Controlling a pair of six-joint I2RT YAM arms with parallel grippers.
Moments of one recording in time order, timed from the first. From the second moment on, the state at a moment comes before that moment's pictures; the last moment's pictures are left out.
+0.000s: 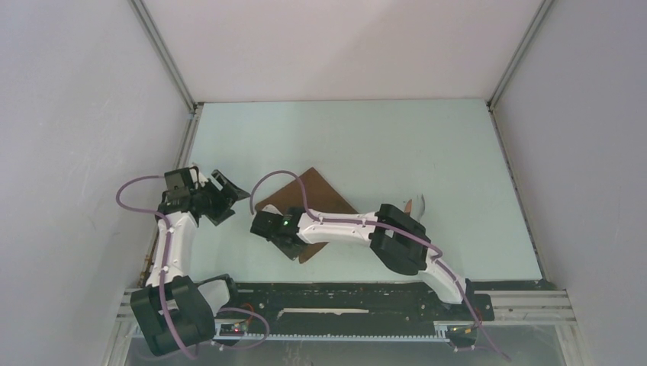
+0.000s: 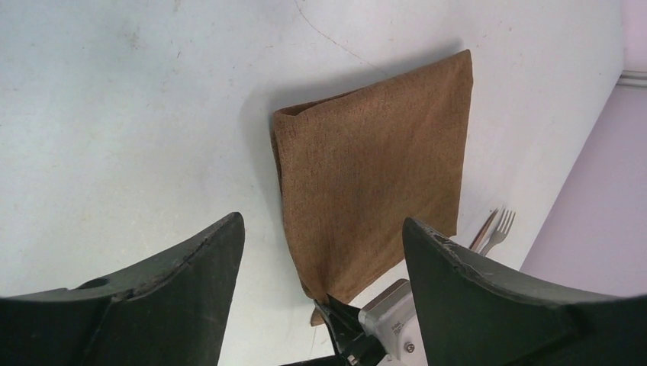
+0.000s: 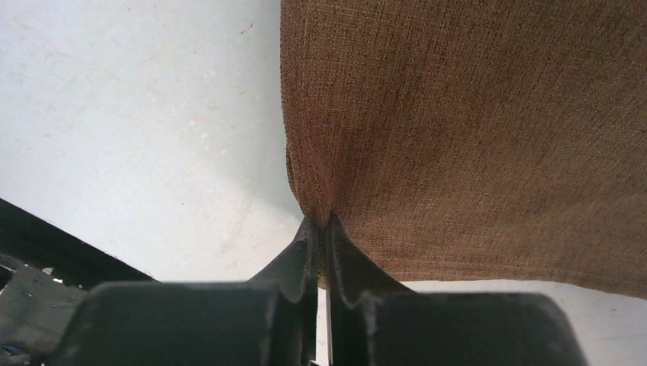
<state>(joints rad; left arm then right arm) 0.32 1.06 0.72 -0.58 0.46 -0.54 1.25 2.26 1.81 -0.85 0.21 0.37</state>
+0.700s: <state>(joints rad) 0.20 1.17 0.36 -0.12 0.61 -0.88 0.89 1.91 1.17 -0.24 -0.53 0.54</state>
